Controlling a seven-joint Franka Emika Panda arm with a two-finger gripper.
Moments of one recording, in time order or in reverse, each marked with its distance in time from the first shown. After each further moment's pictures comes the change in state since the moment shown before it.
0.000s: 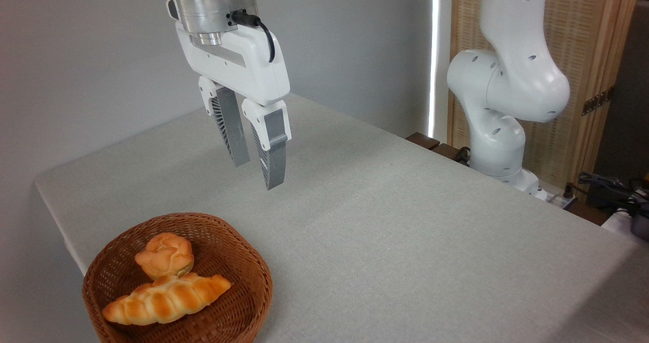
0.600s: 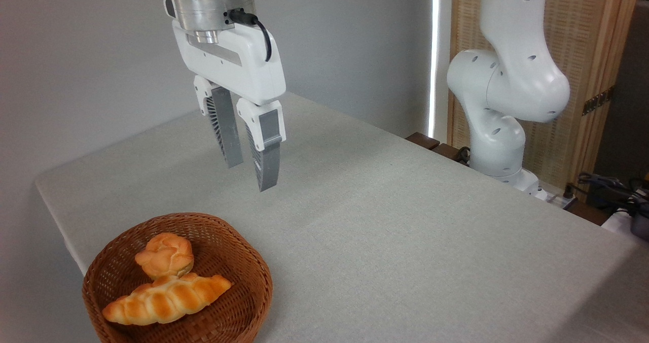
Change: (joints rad) arm 0.000 0.002 0.000 -0.001 0.000 0.048 0.000
